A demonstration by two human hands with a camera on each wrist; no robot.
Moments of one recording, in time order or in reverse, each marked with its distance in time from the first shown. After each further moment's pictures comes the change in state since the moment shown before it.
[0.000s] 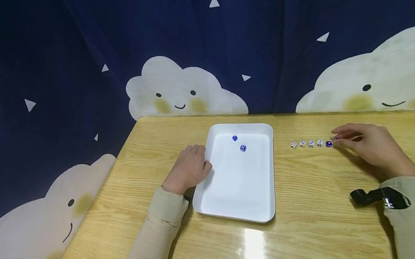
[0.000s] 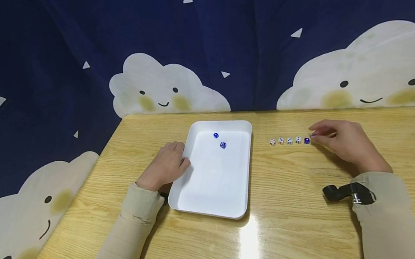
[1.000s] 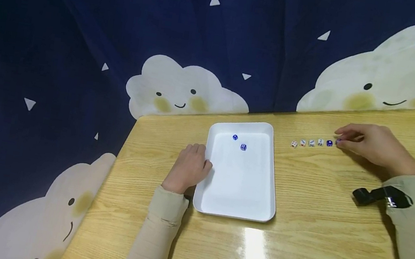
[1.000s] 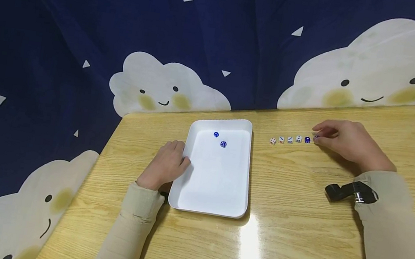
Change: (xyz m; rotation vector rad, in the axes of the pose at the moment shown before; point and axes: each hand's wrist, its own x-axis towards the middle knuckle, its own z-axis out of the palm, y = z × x) left_hand 0.000 0.000 -0.001 -0.001 0.011 0.020; right_hand 0.001 0.006 0.000 -0.015 -0.076 0.020
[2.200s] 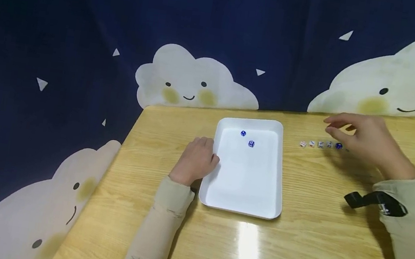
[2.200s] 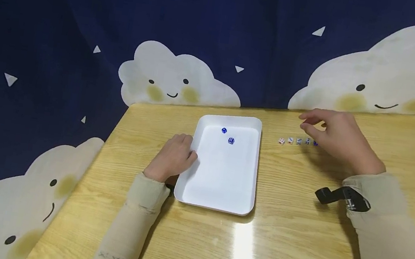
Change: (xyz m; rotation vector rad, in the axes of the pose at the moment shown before) left_hand 0.007 0.004 -0.002 0.008 -0.031 0.013; right_hand 0.005 -0.072 -0.011 -0.072 0.214 -0.217
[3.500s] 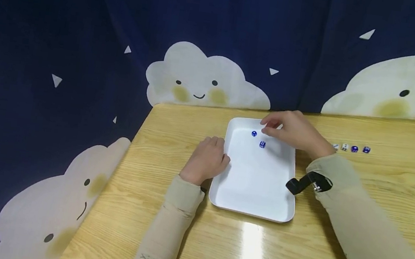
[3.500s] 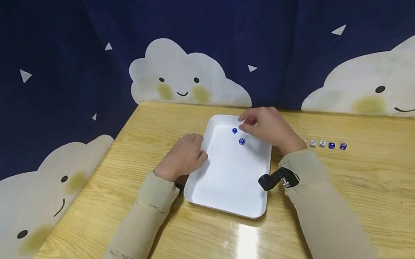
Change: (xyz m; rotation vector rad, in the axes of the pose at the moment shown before) left_hand 0.008 0.008 0.005 0.025 -0.031 -0.001; right_hand 0.075 -0.098 0.083 0.223 -0.323 -0.022
